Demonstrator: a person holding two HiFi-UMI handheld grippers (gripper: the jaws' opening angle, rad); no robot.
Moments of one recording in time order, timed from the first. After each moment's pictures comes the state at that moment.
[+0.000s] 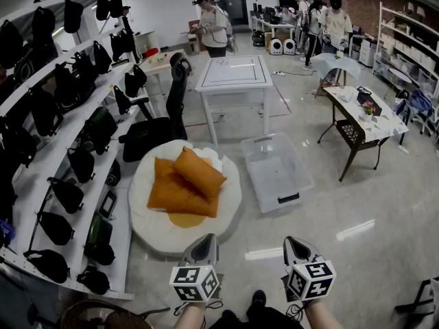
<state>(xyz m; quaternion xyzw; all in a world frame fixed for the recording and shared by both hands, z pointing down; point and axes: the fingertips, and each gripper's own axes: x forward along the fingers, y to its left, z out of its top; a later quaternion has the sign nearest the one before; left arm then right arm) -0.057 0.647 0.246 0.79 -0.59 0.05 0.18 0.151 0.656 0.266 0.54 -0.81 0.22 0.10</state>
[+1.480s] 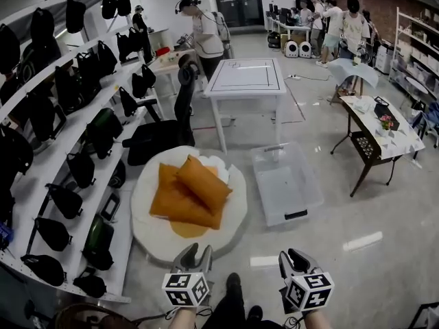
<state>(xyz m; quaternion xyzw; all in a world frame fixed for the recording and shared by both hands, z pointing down) -0.081 0.568 0.286 0.75 -0.63 0.08 0.21 0.155 0.567 0.297 0.49 -0.82 0.26 0.11</state>
